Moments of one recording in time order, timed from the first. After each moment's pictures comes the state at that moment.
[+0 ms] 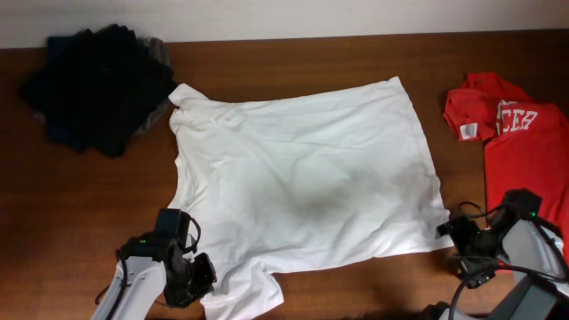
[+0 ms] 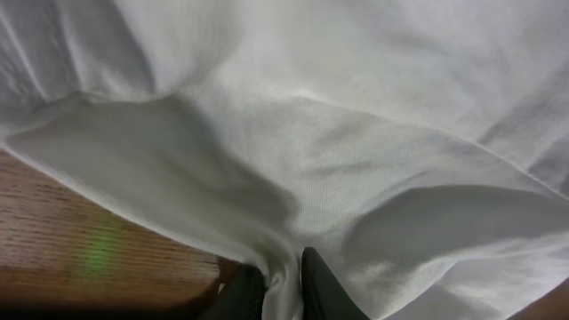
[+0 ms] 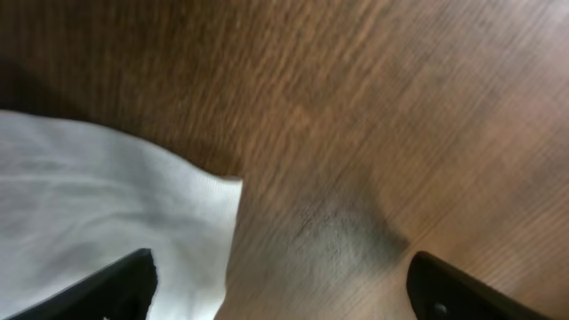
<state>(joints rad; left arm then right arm) -0.09 1.17 0.46 -0.96 0.26 -0.52 -0.63 1.40 0.62 -0.84 -0.16 0.56</state>
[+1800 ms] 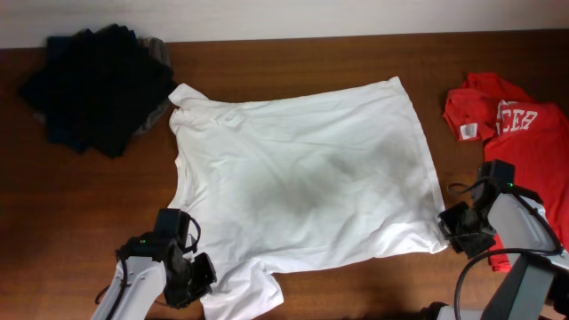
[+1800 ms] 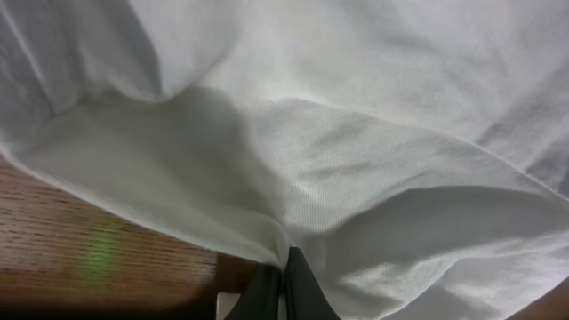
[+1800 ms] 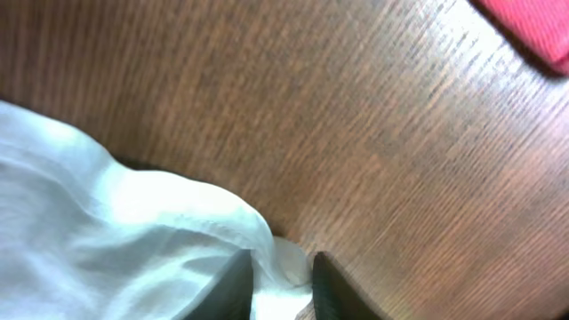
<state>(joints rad) -0.09 1.17 0.46 -0.95 0.26 -0.51 -0.42 1.50 0.76 -0.87 0.01 0.71</state>
